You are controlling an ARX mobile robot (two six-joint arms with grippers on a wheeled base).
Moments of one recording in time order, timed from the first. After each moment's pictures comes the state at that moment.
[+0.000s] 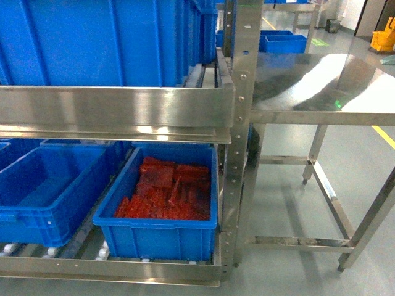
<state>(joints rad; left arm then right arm) 0.00 0.01 0.01 -0.01 0.00 0.00 0.00 0.00 0.01 0.00 0.00 -0.01</state>
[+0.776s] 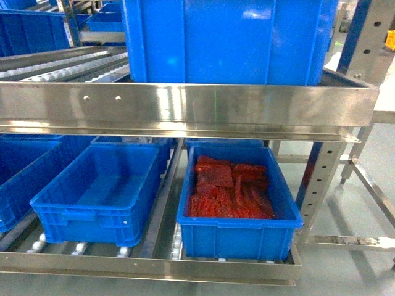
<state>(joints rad) 0.00 0.01 0.01 -0.01 0.00 0.00 0.00 0.00 0.01 -0.01 0.00 -0.01</state>
